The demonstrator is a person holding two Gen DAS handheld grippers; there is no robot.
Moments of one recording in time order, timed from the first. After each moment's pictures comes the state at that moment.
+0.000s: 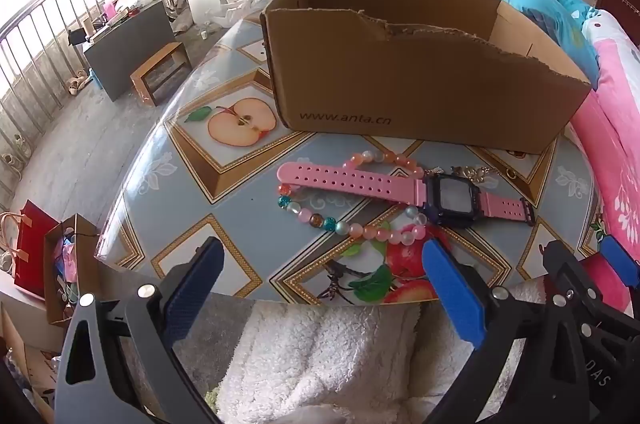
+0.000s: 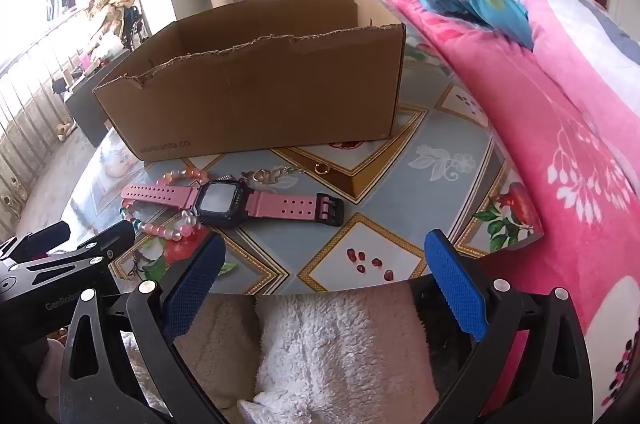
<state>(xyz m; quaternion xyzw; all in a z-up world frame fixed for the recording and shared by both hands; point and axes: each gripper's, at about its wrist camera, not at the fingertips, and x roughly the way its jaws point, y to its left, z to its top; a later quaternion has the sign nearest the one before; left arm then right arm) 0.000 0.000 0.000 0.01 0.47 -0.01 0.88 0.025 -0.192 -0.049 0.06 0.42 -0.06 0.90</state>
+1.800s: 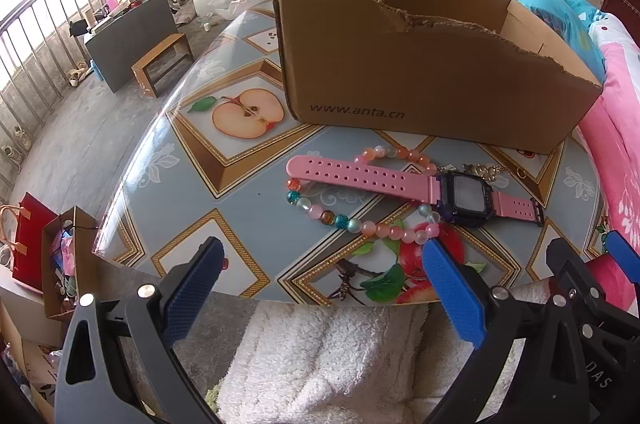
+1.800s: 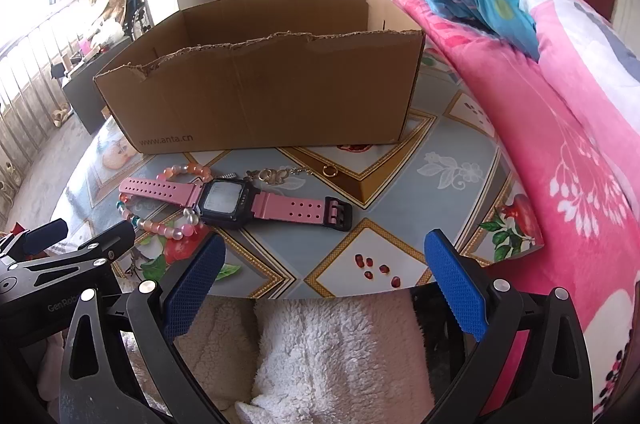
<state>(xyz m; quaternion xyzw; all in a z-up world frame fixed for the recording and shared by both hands) 0.005 0.011 -0.007 0.01 0.48 0.00 0.88 0.032 -0.182 -0.050 0.03 0.43 -0.06 0.90</state>
